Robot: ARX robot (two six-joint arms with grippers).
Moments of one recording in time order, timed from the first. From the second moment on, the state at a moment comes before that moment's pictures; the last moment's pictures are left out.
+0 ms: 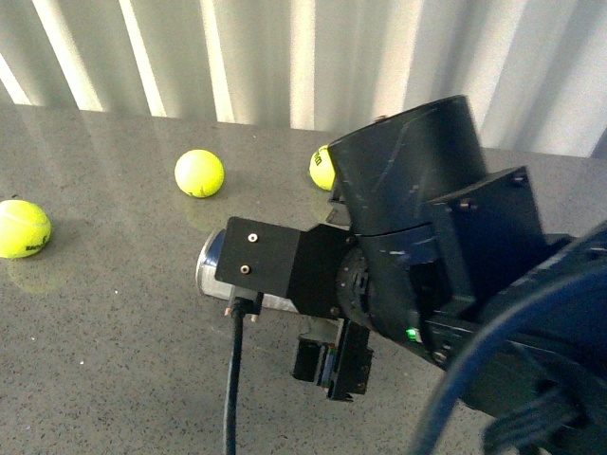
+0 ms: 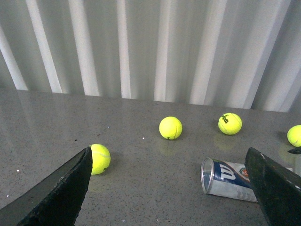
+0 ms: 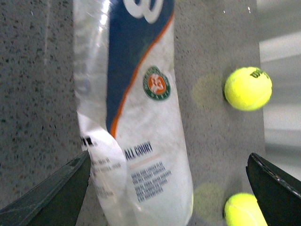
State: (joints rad) left arm 0.00 0.00 0.02 0.00 0.00 0.00; right arm 0.58 1.98 0.75 0.59 0.14 -0.93
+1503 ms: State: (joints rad) left arm 0.00 0.00 0.02 0.00 0.00 0.00; right arm 0.19 0.09 0.09 0.00 0.18 -0.02
